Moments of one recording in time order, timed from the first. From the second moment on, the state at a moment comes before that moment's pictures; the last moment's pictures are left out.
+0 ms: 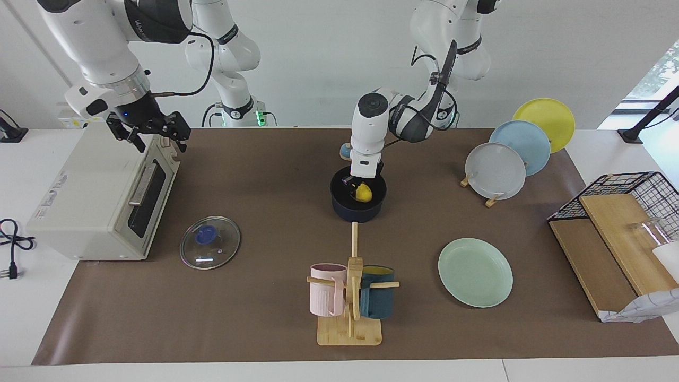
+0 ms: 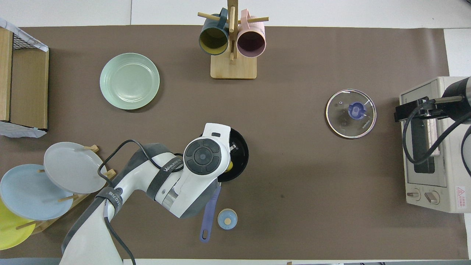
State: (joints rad) left arm -0.72 0.20 -0.02 -2.05 -0.02 2.26 -1.24; right arm -0.02 -0.04 -0.03 -1.67 -0.01 1.61 -0.01
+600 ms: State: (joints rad) left arm -0.63 0.10 0.00 -1.87 -0.03 2.00 -1.08; right arm -0.02 -0.04 -0.01 -1.67 -0.01 1.61 -0.01
